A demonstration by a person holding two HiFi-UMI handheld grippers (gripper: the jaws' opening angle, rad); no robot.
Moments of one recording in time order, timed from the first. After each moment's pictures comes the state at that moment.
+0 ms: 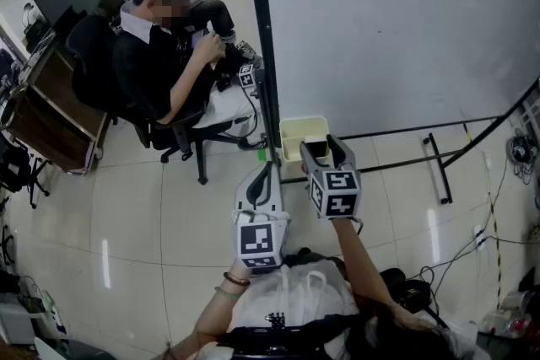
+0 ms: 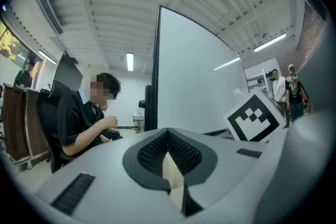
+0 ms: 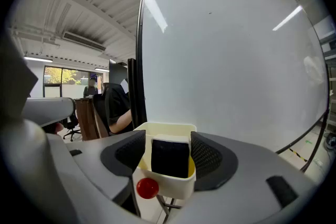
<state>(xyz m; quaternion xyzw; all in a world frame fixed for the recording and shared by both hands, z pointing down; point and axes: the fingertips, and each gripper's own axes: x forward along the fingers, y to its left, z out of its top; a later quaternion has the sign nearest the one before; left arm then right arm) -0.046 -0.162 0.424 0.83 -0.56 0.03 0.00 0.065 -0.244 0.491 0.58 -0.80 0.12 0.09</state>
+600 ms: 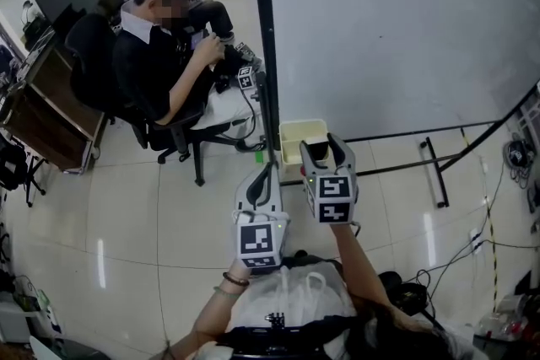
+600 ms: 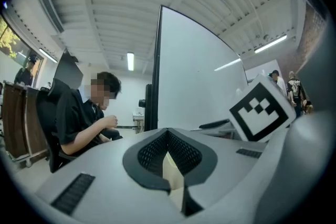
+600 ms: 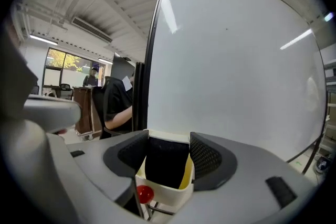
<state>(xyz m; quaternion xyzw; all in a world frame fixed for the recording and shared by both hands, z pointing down) -0.047 -0.167 0.426 0.83 -0.56 0.03 0.01 0.057 -0.241 0.457 0.60 -0.79 0.05 0.12</state>
